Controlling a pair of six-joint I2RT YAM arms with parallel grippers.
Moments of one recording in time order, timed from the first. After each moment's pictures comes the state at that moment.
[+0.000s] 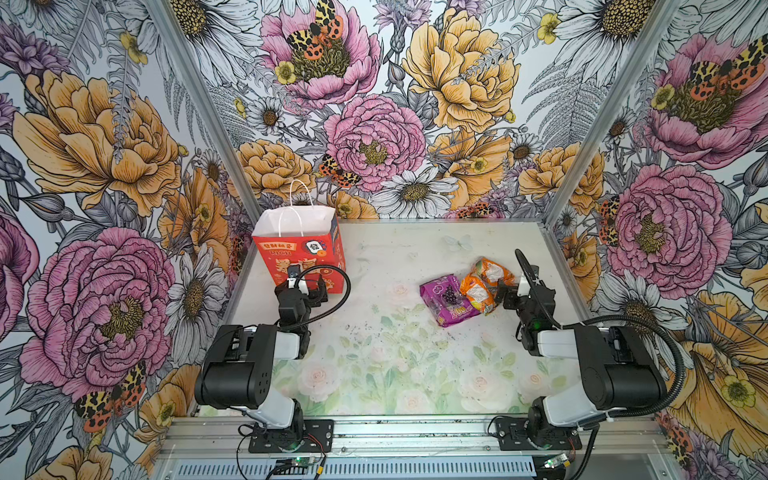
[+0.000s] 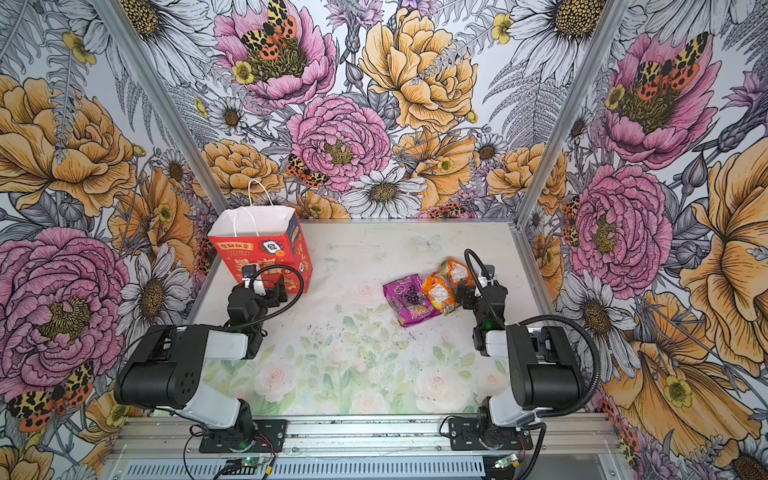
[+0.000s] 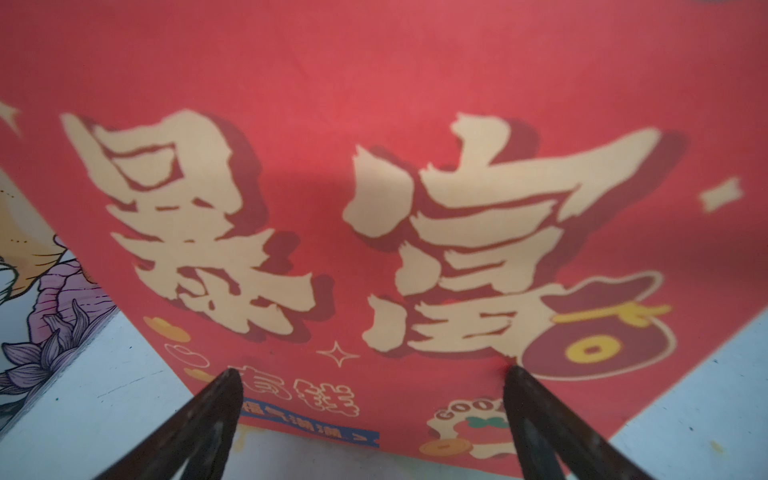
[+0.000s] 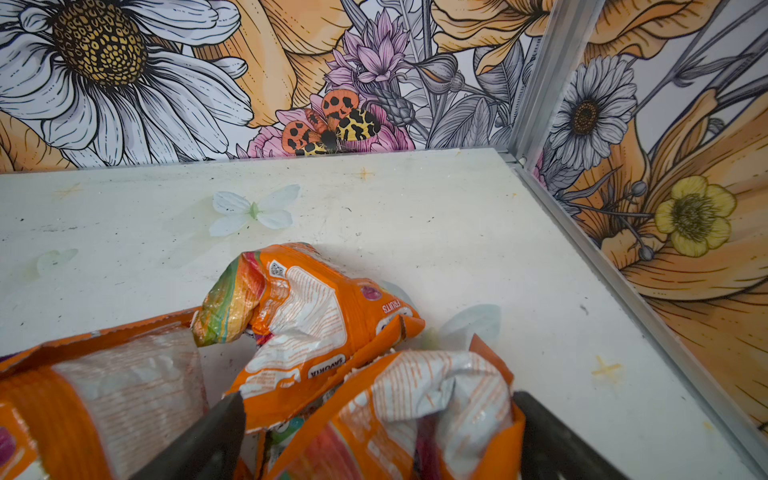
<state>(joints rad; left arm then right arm) -0.02 1.55 0.36 0.97 -0.14 -0.04 -0.05 1.52 0.37 0.81 0.03 0.03</state>
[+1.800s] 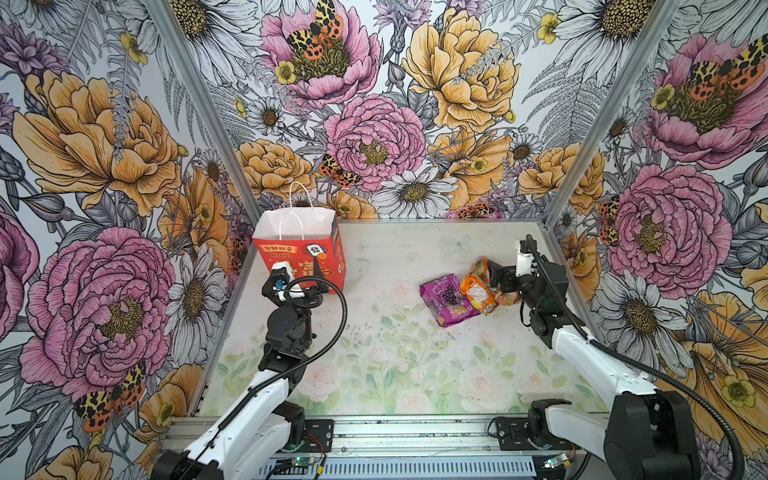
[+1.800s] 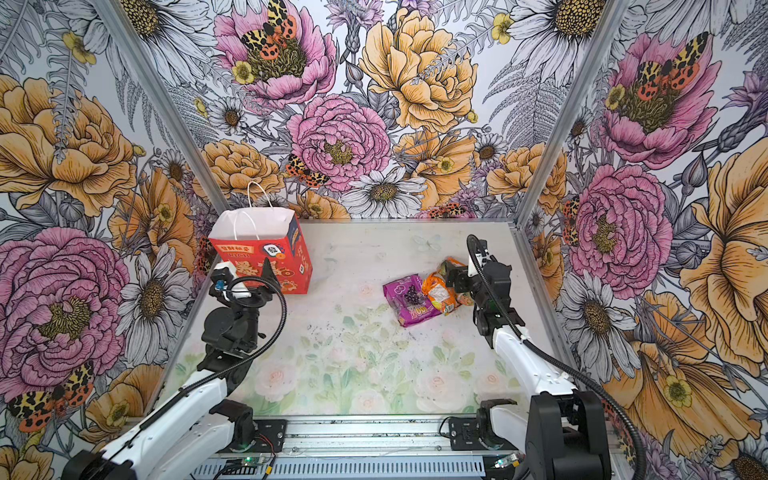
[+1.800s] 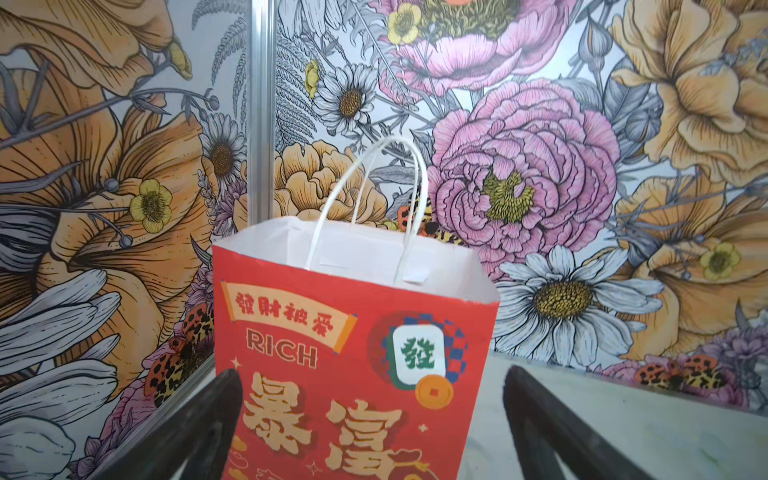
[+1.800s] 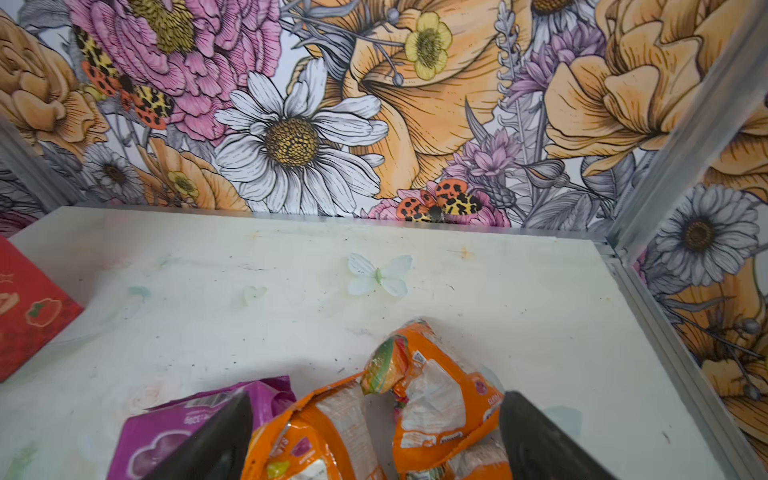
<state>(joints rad) -0.29 0.77 0.38 0.59 -0.49 -0.09 0.06 1.14 0.66 0.18 -0.18 0.02</state>
